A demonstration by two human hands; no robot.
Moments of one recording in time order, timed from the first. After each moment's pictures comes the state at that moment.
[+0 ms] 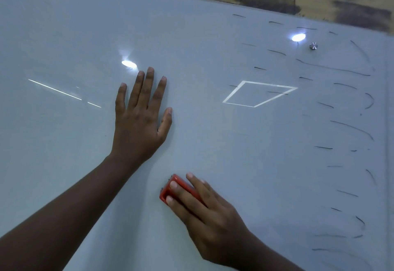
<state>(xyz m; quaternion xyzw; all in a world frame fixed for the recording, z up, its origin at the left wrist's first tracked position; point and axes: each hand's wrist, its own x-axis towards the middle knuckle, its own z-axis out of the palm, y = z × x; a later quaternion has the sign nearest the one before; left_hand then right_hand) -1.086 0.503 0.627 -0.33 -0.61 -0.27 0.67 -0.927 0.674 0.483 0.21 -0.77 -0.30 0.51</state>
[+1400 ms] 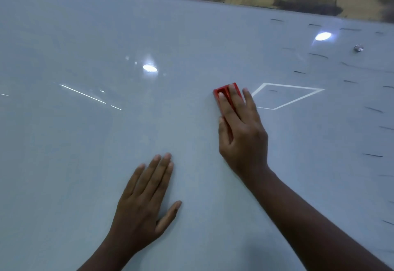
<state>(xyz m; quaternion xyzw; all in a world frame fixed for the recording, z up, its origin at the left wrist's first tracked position) -1.123 0.444 0.465 -0.40 -0.61 -0.19 0.66 -0.972 0.620 0.628 0.05 -0.66 -0.15 0.73</state>
